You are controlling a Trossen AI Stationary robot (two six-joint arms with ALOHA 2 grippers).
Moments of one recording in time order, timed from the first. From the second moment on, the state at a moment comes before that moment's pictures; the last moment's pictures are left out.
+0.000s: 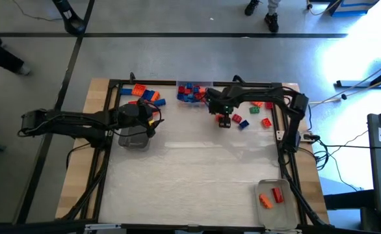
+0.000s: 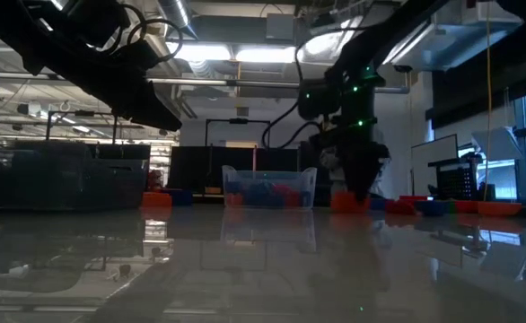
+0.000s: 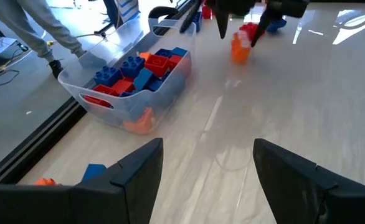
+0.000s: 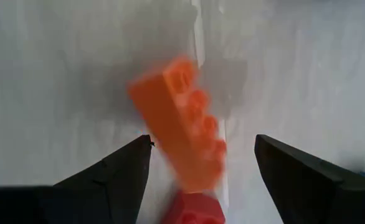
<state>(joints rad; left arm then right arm) 0.23 0.92 0.36 0.10 -0.25 0.03 -0.42 1.88 1.28 -0.86 0.09 -0.35</state>
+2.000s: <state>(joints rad) 0.23 0.92 0.36 0.09 -0.25 0.04 -0.18 1.86 1.28 -0.91 0.12 -0.11</state>
